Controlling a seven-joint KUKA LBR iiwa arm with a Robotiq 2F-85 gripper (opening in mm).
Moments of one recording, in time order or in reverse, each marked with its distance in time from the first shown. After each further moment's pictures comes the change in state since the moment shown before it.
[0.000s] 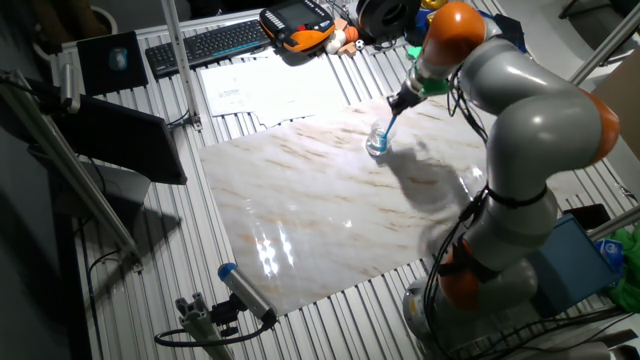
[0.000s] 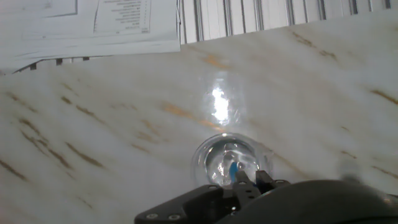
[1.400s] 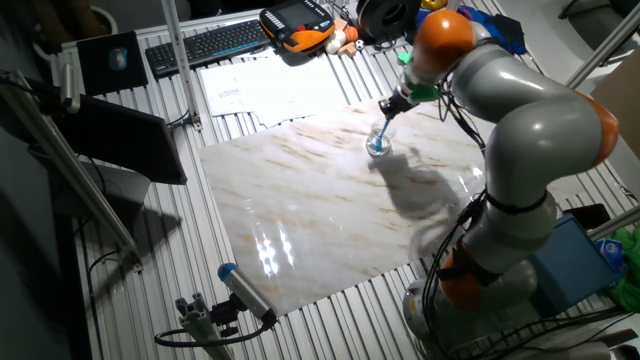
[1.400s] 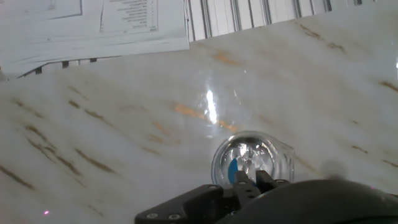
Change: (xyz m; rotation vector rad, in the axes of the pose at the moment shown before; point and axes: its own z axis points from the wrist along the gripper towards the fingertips) arm -0.012 0.014 0.000 0.023 0.000 0.000
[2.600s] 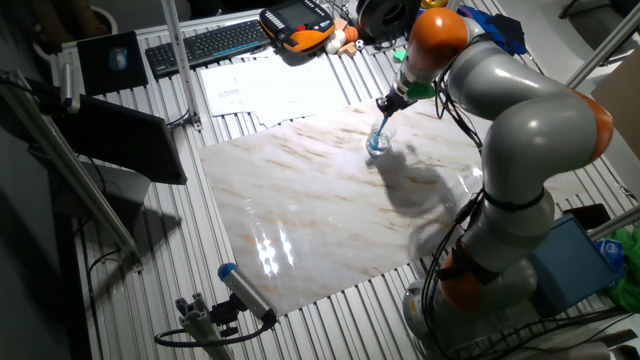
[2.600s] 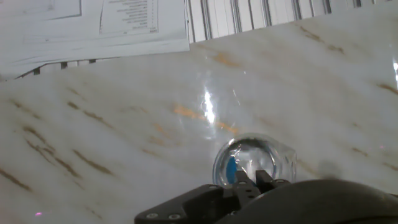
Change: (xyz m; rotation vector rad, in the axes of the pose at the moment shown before) arm -0.017 -0.009 0.006 -0.009 -0.005 -0.034
